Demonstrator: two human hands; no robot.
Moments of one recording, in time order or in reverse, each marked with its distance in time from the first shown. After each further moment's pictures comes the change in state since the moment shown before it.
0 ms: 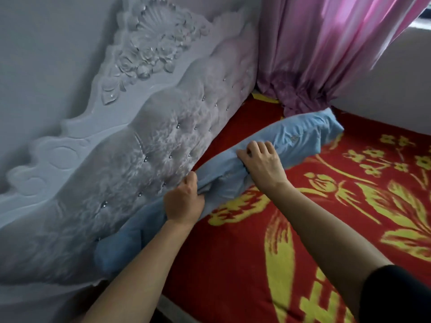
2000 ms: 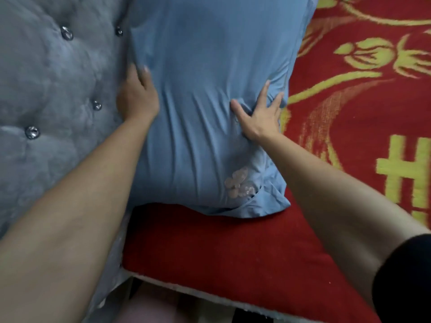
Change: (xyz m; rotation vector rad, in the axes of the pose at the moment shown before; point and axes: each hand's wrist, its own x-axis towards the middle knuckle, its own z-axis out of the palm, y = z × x) left_hand 0.161 -0.085 0.275 -0.076 -0.175 -0.142; right_hand -0.006 -0.056 0.329 1.029 -0.284 1.174
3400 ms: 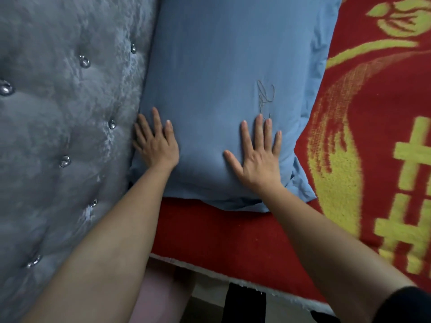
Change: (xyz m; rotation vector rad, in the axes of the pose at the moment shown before) left_hand -0.150 -0.100 0.071 0.183 -0.246 -0.177; right_hand -0.102 0.109 0.080 -0.586 0.091 -0.456
